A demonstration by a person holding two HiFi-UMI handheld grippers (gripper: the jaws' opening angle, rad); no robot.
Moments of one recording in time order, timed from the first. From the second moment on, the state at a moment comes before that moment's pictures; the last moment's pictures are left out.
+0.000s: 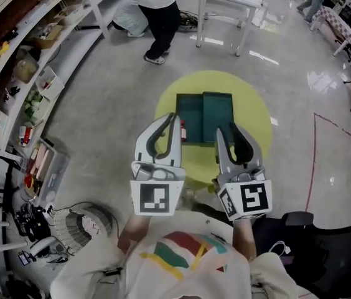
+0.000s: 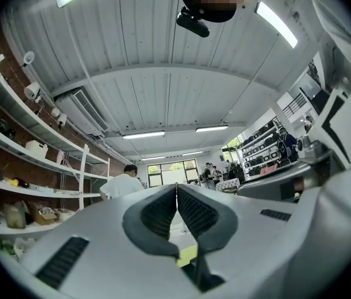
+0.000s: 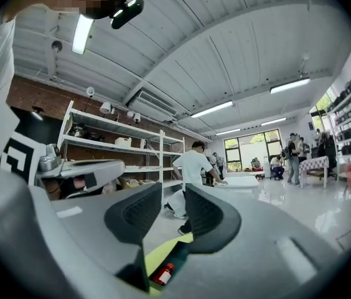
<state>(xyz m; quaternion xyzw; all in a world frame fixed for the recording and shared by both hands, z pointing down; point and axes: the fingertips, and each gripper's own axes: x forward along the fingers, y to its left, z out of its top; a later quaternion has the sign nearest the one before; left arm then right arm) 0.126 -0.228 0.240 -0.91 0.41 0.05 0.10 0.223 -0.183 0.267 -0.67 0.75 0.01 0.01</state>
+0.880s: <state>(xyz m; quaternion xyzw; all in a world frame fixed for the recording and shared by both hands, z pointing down) 0.051 -0.266 0.320 -0.87 0.50 0.00 0.03 0.200 -0.348 0.533 -0.56 0.68 -0.46 -0.12</state>
